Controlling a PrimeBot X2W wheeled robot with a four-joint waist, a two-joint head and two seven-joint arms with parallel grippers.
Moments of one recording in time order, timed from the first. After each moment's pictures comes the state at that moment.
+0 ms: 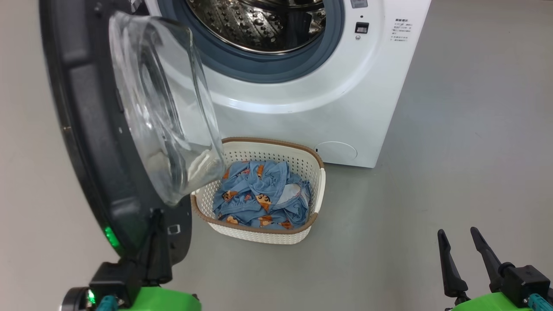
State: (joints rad) left arm -0.04 0.22 -0.43 -0.15 -0.38 0.39 -0.11; right arm 0.04 -0.04 -0.14 0.13 0.12 0.12 -0.25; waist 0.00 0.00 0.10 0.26
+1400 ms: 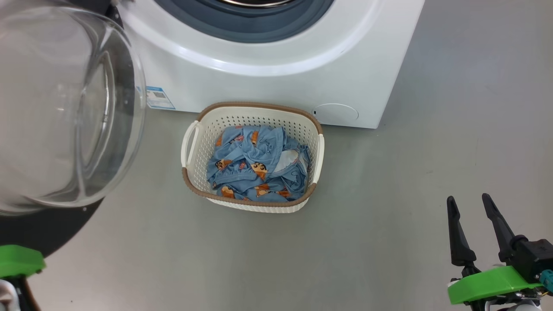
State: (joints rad) left arm -0.18 0.35 0.02 0.15 -0.55 0.37 -0.25; right arm -0.04 -0.04 -0.17 0.08 0.10 0.12 -0.25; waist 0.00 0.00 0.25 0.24
